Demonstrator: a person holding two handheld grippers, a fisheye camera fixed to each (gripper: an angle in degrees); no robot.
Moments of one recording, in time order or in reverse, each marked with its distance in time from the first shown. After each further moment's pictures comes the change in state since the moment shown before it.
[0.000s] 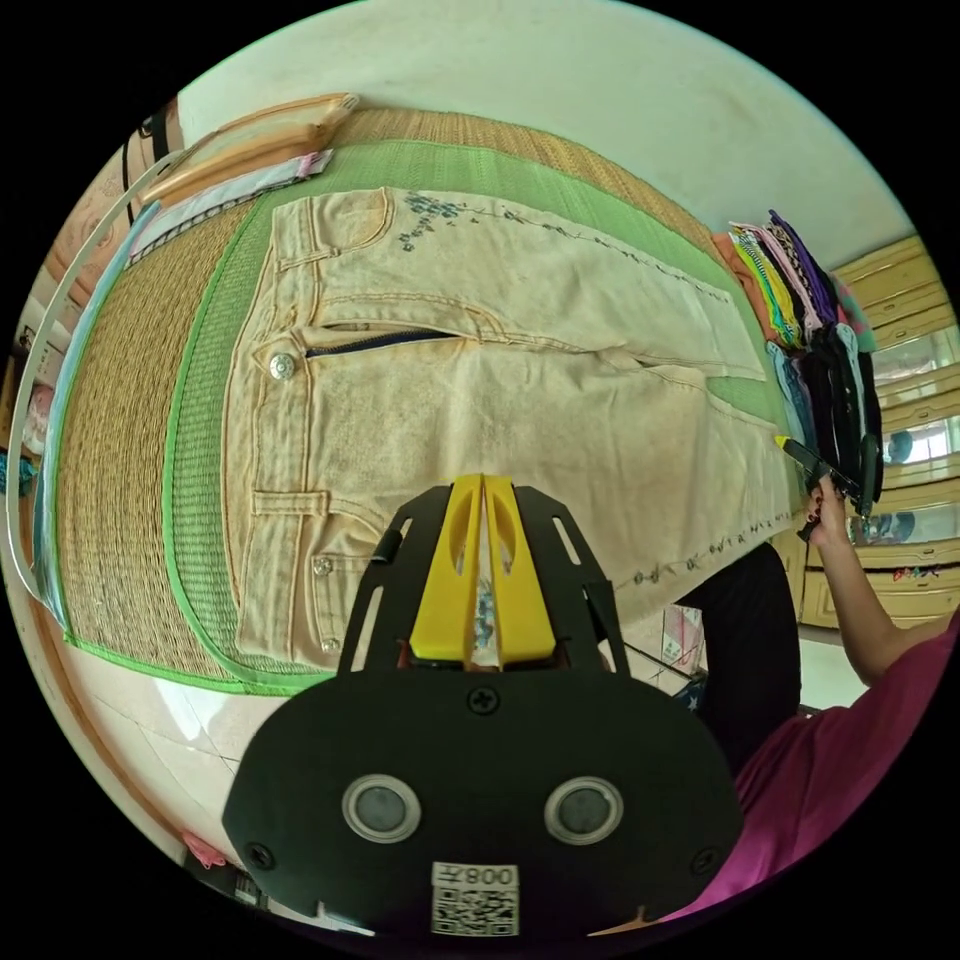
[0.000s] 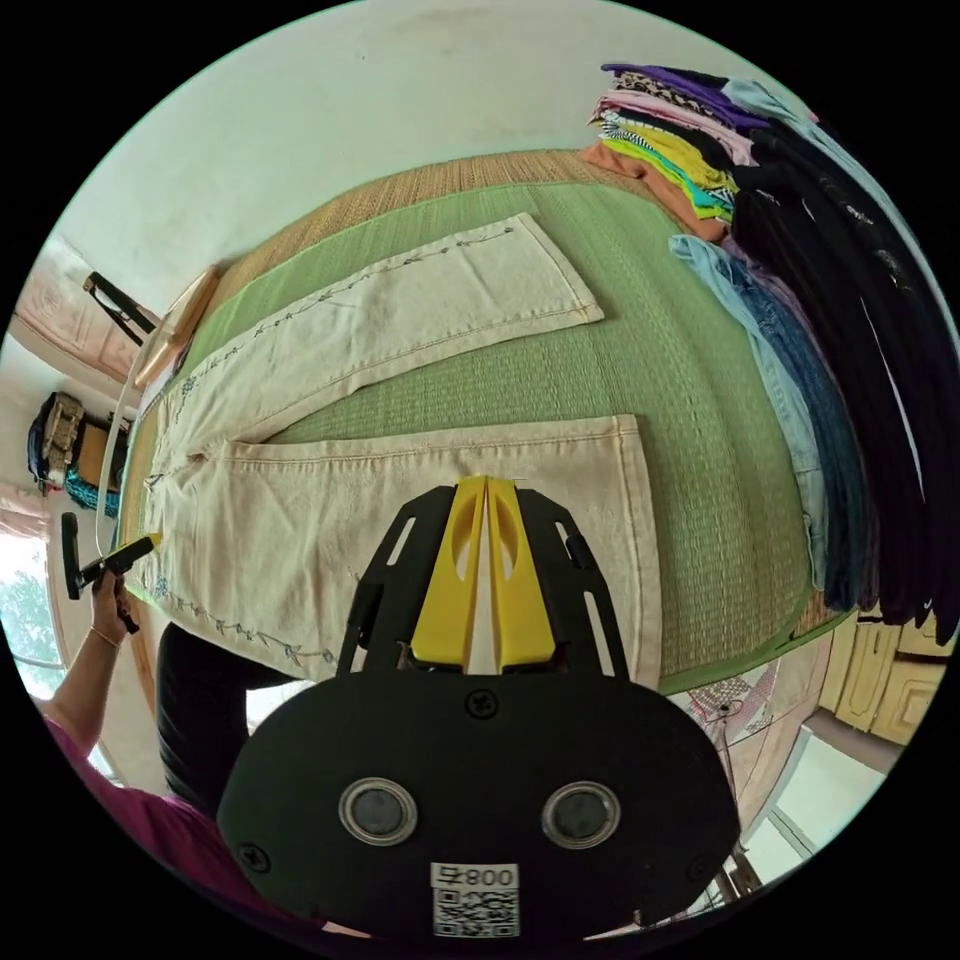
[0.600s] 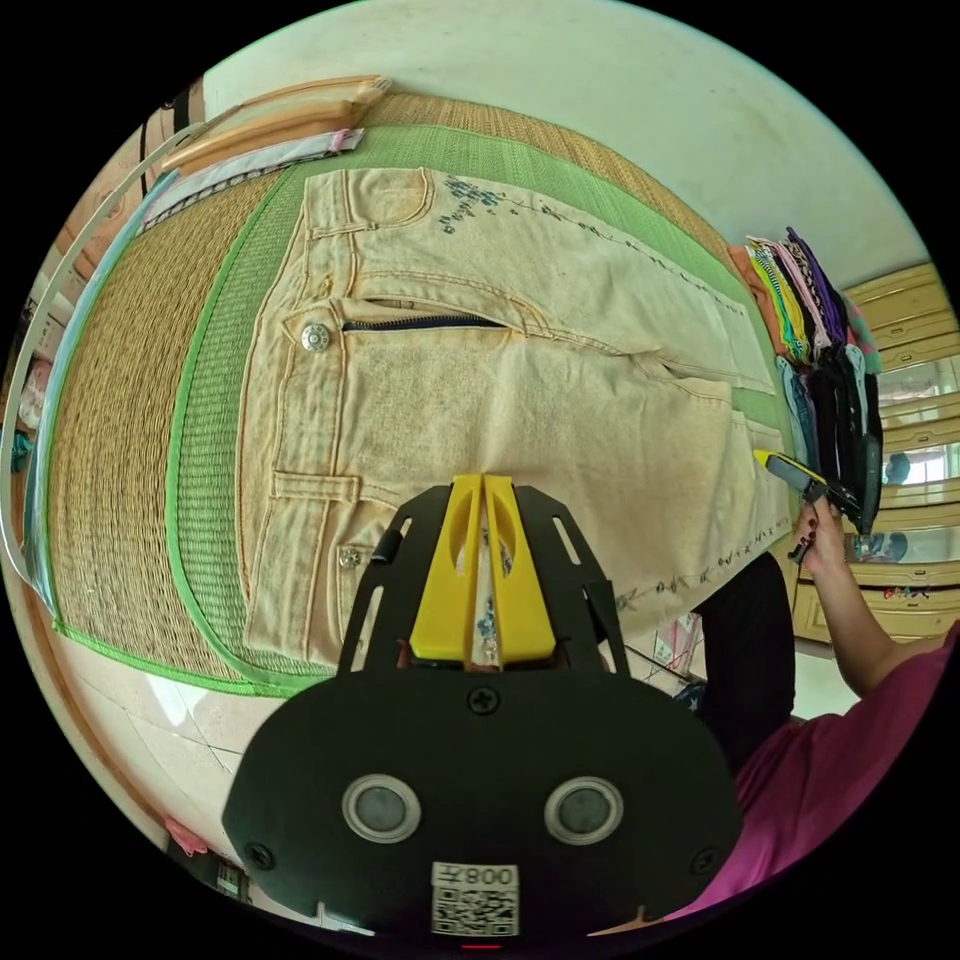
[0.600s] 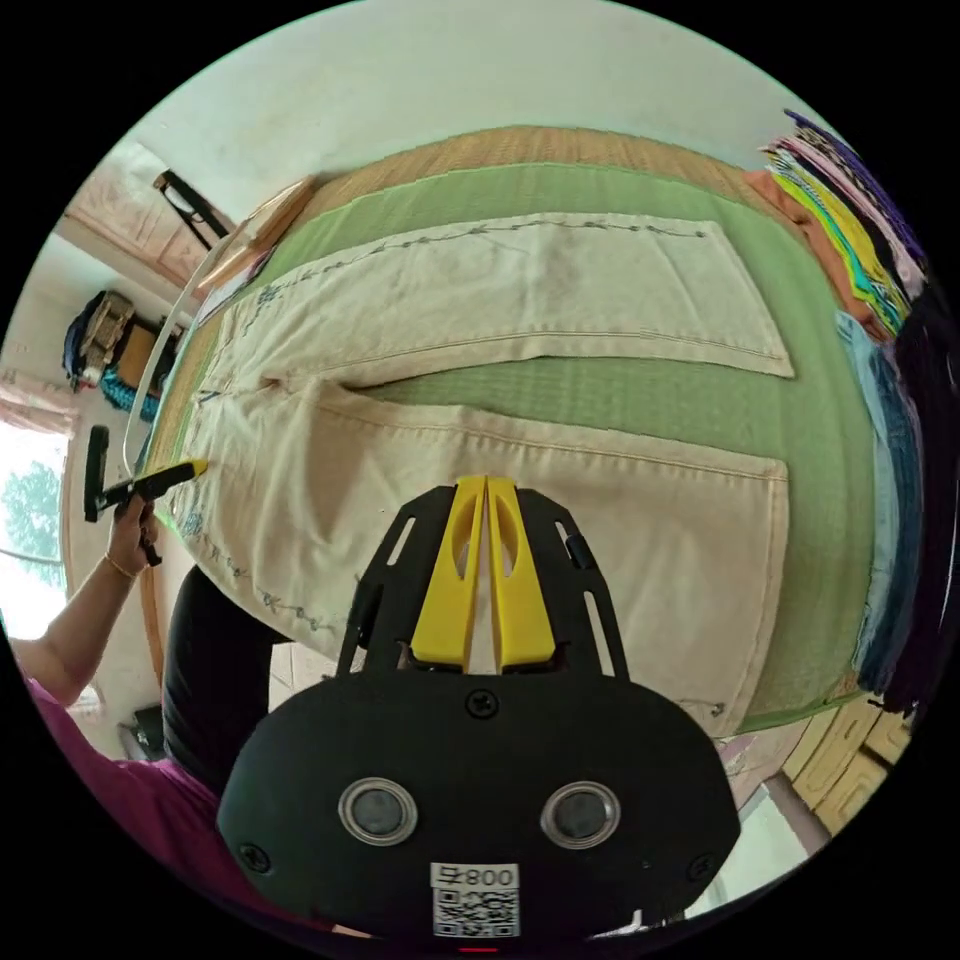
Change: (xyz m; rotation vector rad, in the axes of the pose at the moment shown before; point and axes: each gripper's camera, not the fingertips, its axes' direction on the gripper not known) left arm -0.005 -0.013 0.035 -0.014 0.023 -0.058; right arm -0.076 -0.005 0.111 -0.138 -0.119 -0.267
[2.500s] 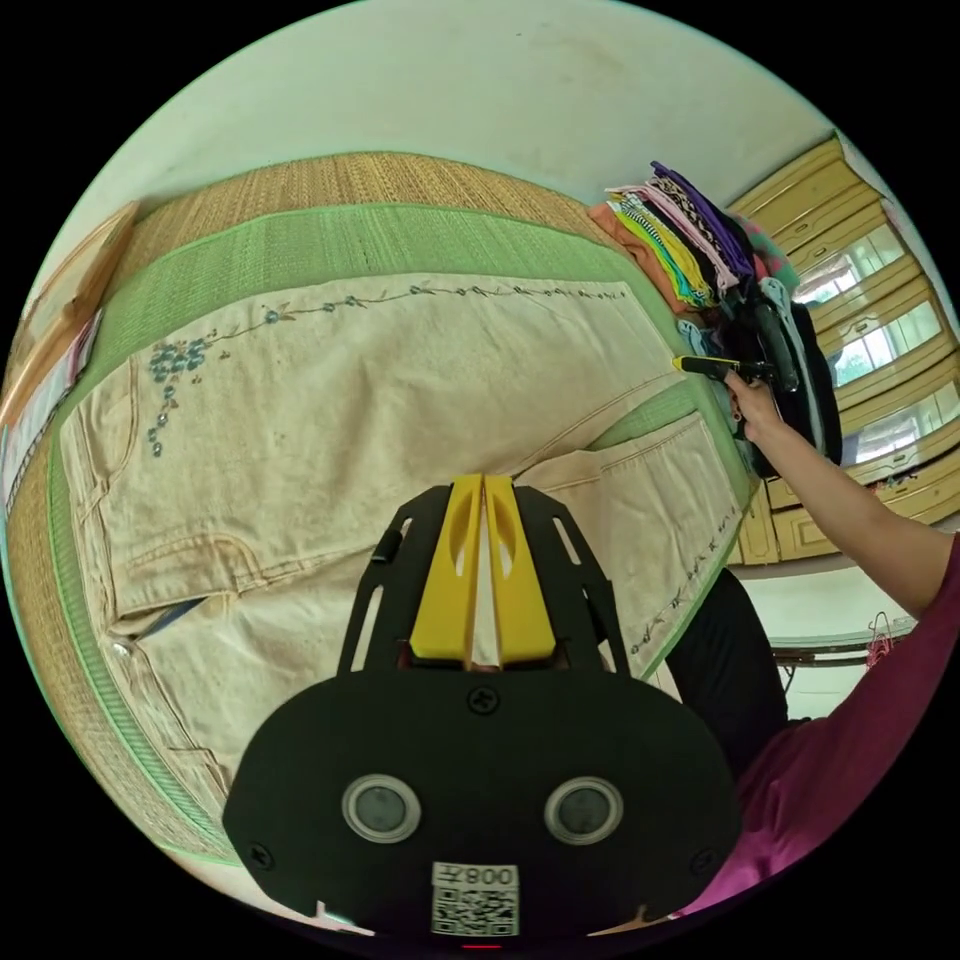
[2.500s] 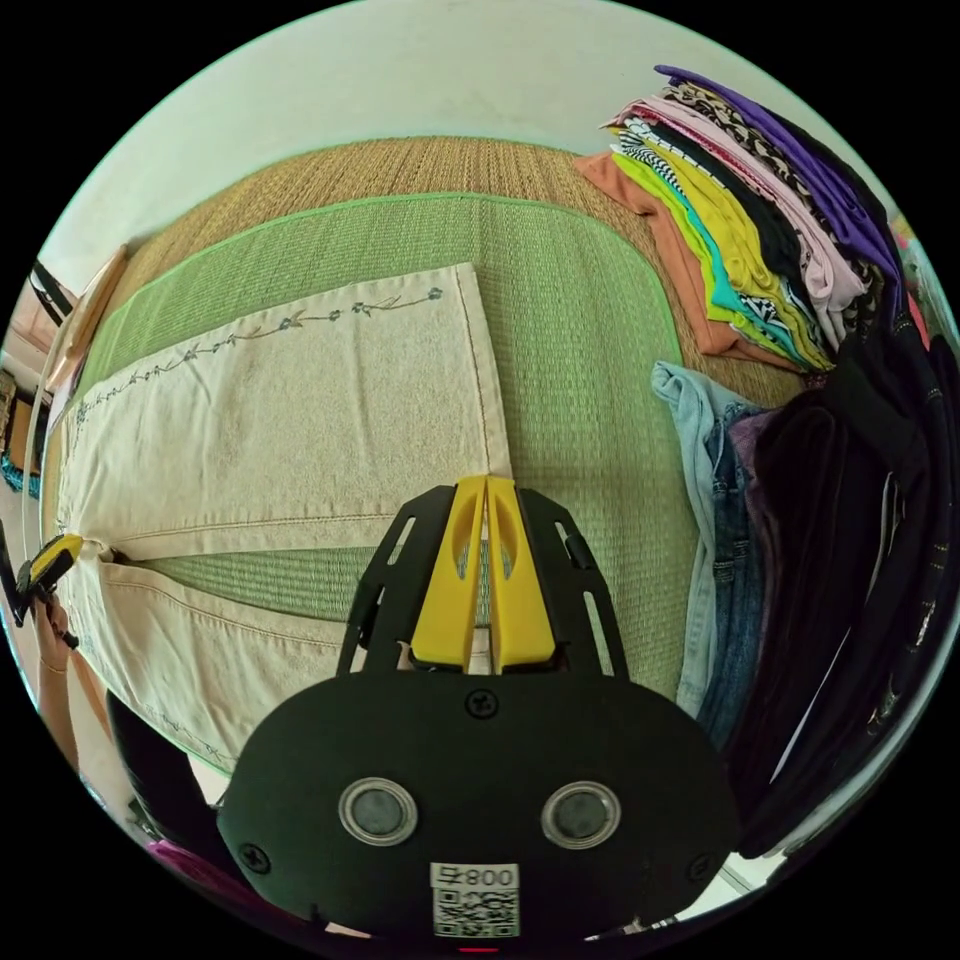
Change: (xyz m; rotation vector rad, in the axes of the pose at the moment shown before) left arm 0.262 -0.142 0.181 0.051 0.129 0.343; right arm 0.168 -0.103 0.133 -0.002 0.376 0.191
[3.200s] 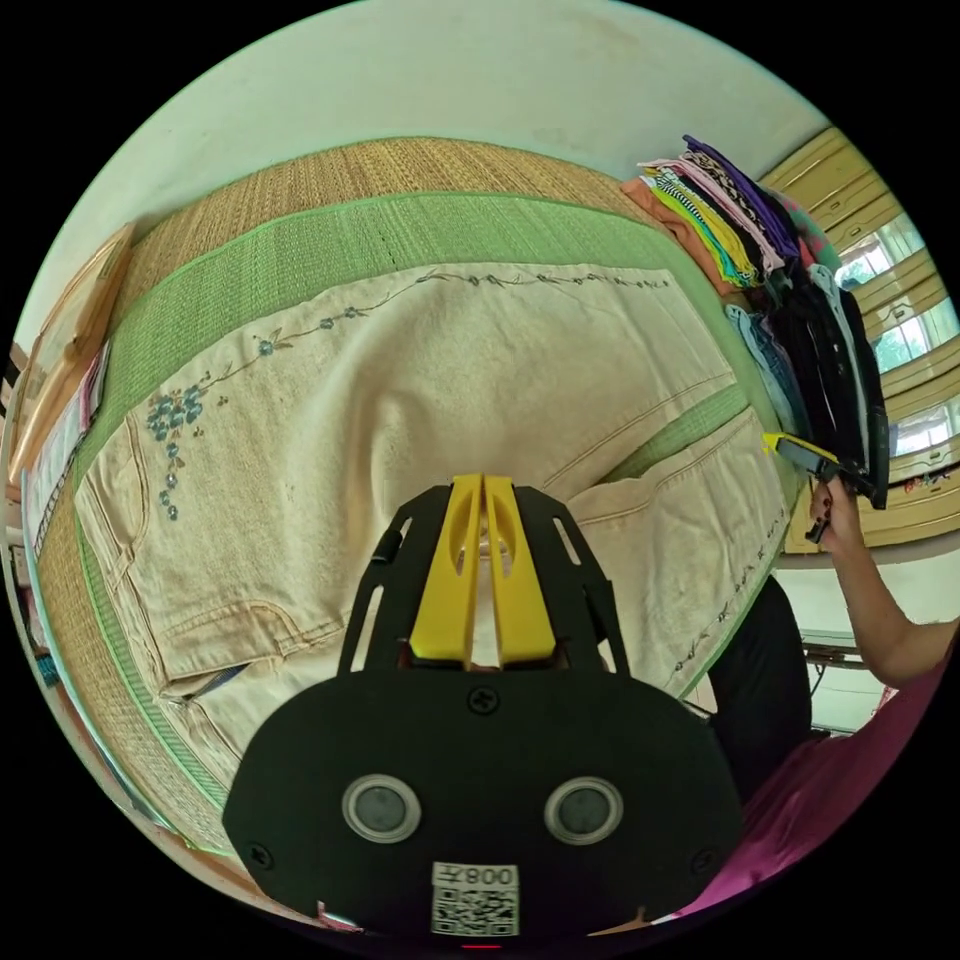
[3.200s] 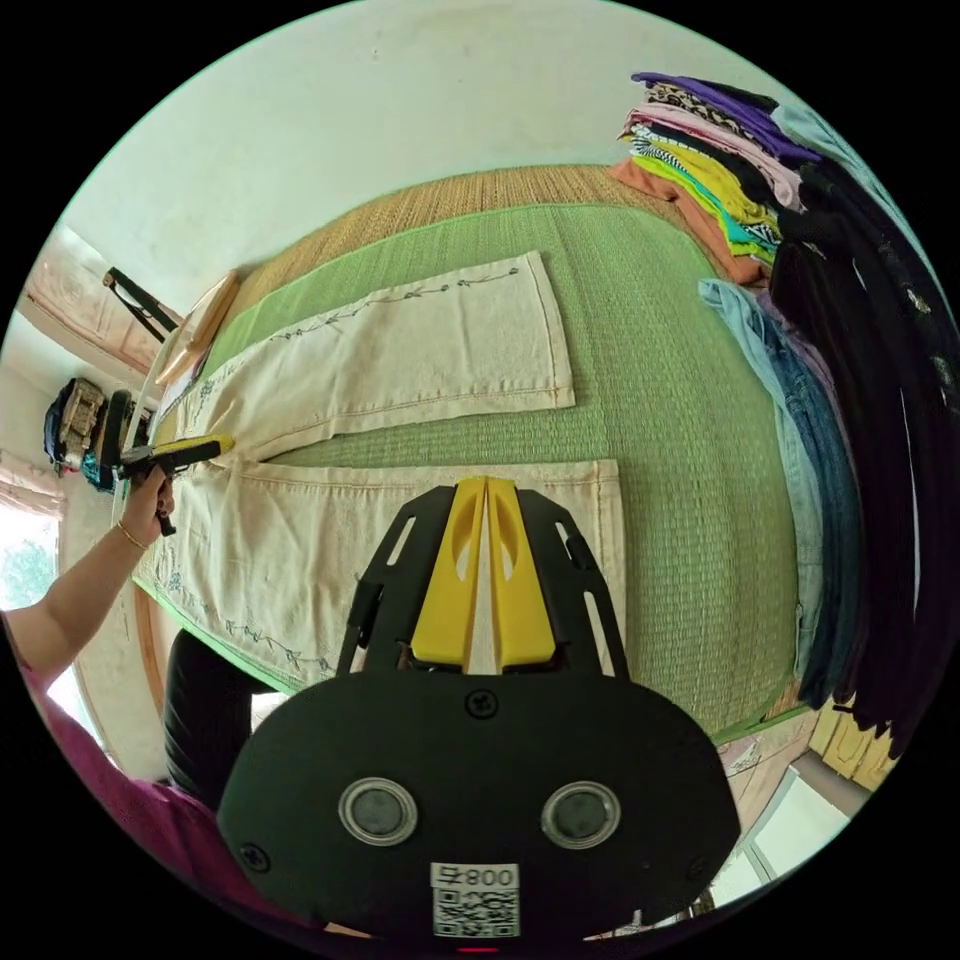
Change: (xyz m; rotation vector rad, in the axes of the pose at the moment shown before) left arm 0.038 -0.076 0.089 -0.103 -0.128 0.030; right arm -0.020 0.126 -0.020 0.092 -0.311 0.031
